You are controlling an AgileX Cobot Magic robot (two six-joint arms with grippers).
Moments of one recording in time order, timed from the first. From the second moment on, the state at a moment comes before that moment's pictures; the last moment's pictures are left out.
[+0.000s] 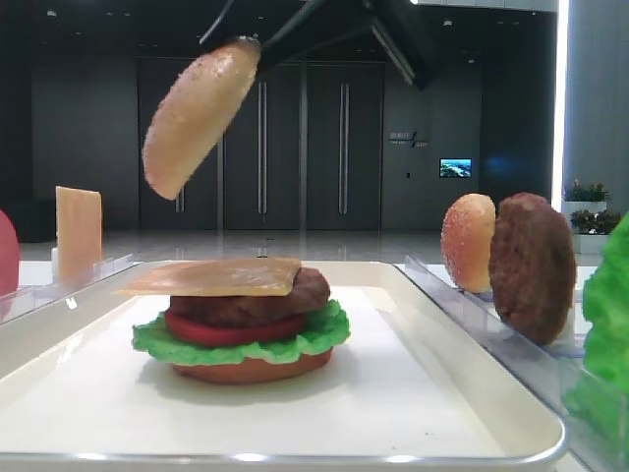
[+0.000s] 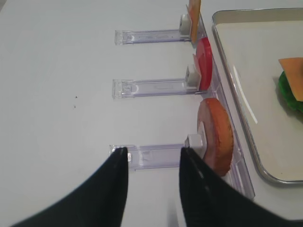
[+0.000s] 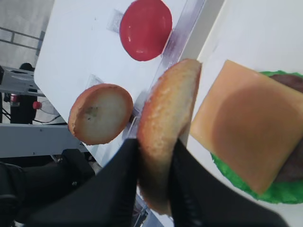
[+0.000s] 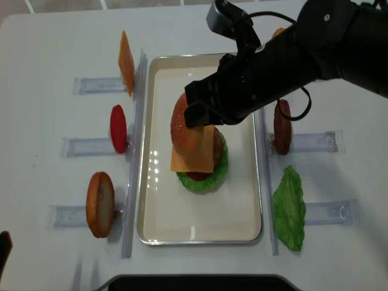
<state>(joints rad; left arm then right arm) 0.02 -0.01 -0.47 -0.01 1.11 0.04 0.60 1.65 -1.12 1.08 0.74 -0.50</state>
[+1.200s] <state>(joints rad) 0.02 -0.01 -0.47 -0.01 1.11 0.04 0.55 1.75 -0.98 1.46 0.71 -0.89</state>
